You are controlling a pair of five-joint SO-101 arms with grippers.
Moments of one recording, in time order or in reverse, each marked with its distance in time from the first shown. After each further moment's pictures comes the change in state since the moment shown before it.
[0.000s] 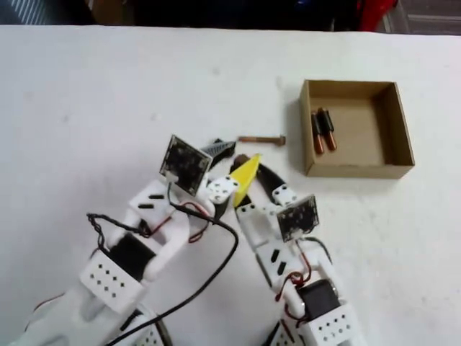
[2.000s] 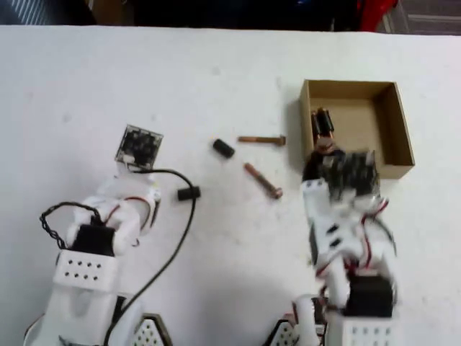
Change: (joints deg) left arm -29.3 -0.1 3.8 28.8 -12.0; right arm 27.3 26.2 -46.7 37.1 13.2
